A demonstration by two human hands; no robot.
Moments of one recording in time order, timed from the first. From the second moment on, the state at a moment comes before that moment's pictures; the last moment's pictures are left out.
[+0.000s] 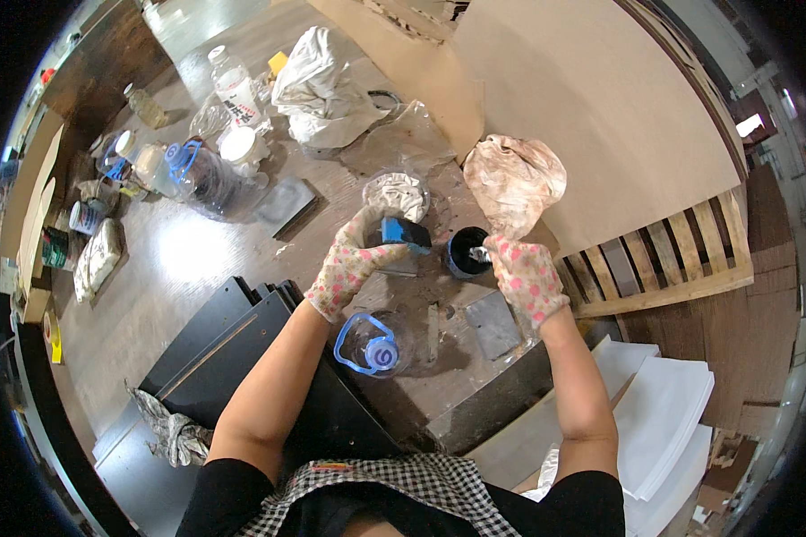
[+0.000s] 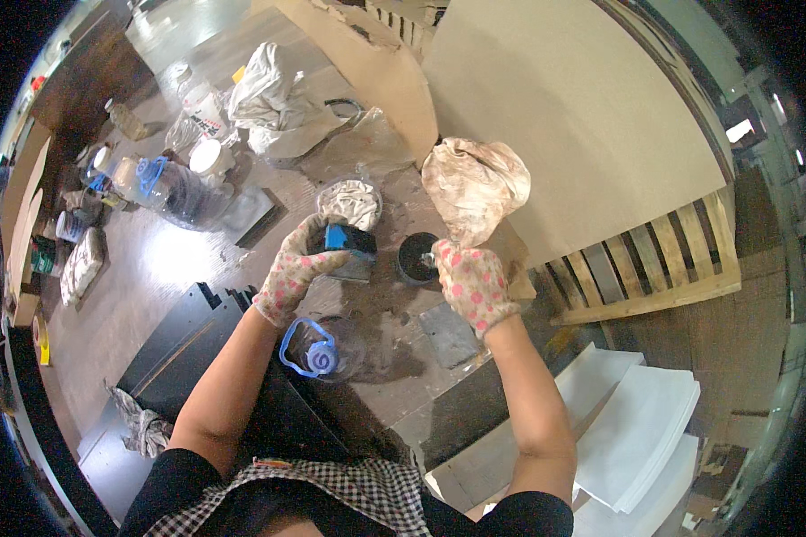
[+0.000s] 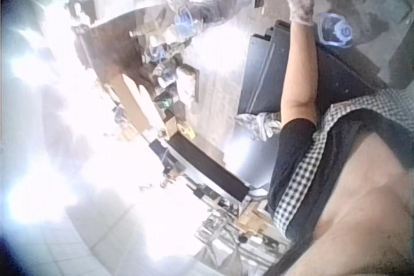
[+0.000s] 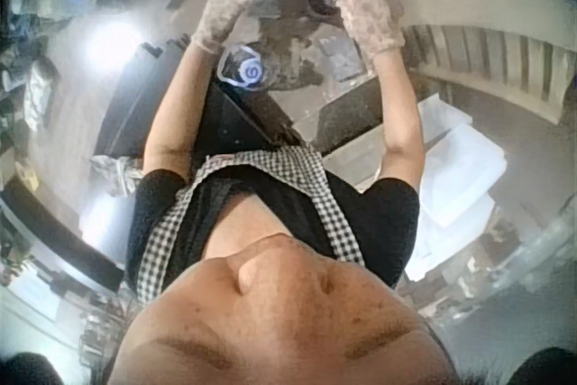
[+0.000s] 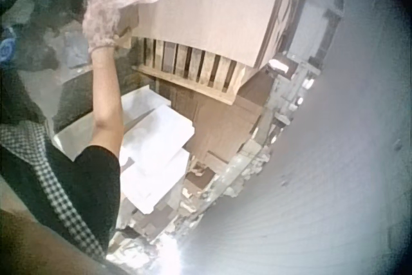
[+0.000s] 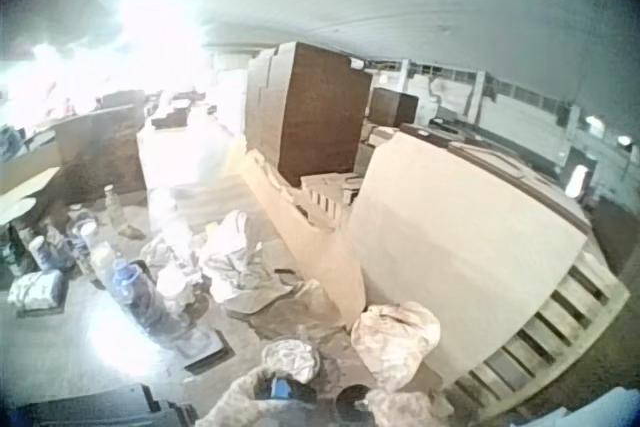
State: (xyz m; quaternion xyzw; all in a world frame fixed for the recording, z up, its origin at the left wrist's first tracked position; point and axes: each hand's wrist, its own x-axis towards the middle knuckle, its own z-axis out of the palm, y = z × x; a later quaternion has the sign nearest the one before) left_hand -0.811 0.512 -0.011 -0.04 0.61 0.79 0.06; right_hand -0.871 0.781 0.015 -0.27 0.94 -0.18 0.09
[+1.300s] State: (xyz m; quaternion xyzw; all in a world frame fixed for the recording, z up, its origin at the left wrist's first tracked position) left_hand -0.812 0.518 -0.039 -0.02 0.70 0.71 0.05; right_hand -0.860 0.764 0.024 -0.28 0.96 -0.06 0.01
